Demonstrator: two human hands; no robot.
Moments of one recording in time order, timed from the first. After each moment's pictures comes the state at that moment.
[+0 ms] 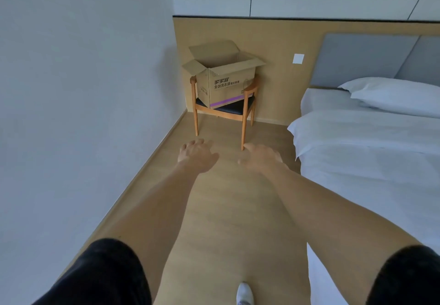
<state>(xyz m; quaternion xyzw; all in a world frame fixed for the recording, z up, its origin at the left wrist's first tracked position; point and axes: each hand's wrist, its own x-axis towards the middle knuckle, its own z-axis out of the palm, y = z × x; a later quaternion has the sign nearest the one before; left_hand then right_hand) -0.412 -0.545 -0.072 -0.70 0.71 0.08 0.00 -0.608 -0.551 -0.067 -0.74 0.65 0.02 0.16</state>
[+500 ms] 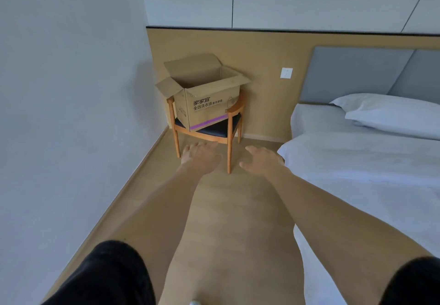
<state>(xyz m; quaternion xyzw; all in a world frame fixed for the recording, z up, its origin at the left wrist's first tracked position) -0.494 -0.814 -0.050 -0.67 0.73 0.08 -0.01 -0.687 -0.812 -0.056 -0.72 0.67 0.01 0.15</state>
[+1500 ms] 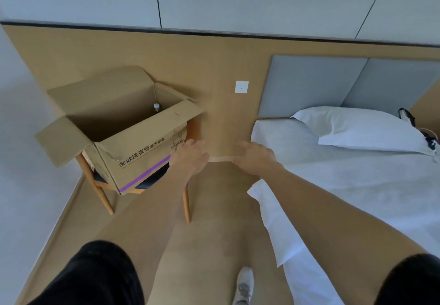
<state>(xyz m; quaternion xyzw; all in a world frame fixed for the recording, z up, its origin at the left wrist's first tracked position) -0.590 -1.343 -0.096 -0.57 0.81 0.14 -0.04 -0.779 -1.264 -0.053 -0.62 0.77 0.00 0.12</state>
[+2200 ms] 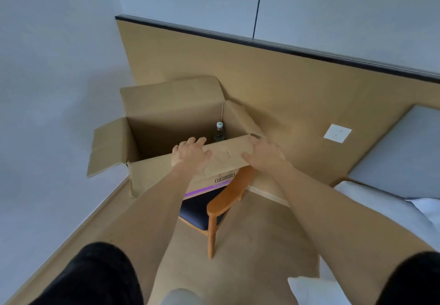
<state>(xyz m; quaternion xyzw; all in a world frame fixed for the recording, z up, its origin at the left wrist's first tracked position) -0.550 -1.599 -0.106 -0.78 0.61 0.10 -0.08 -0.759 -1.643 -0.070 -0.79 0.60 0.01 0.12</state>
